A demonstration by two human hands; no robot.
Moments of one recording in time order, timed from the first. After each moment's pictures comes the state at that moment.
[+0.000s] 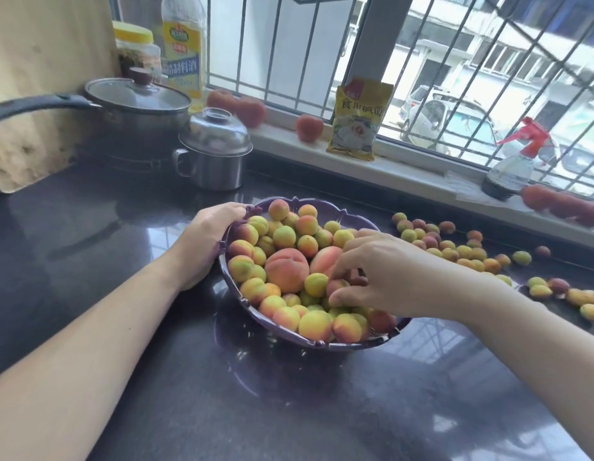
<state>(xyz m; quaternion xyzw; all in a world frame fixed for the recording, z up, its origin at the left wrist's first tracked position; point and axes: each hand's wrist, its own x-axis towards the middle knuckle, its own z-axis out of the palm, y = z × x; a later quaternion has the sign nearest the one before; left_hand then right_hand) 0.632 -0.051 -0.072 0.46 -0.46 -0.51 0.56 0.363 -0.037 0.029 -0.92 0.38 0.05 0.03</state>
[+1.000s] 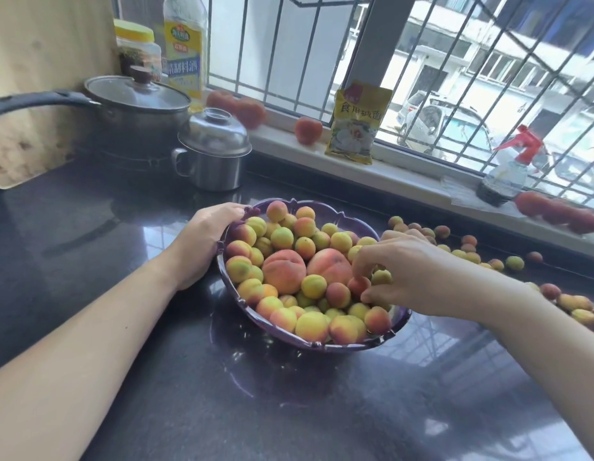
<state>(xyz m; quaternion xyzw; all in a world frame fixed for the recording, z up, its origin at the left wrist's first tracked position) 0.630 -0.053 -0.073 0.46 -0.47 -0.48 0.58 0.337 -0.046 0.038 -0.91 0.42 0.08 -0.04</state>
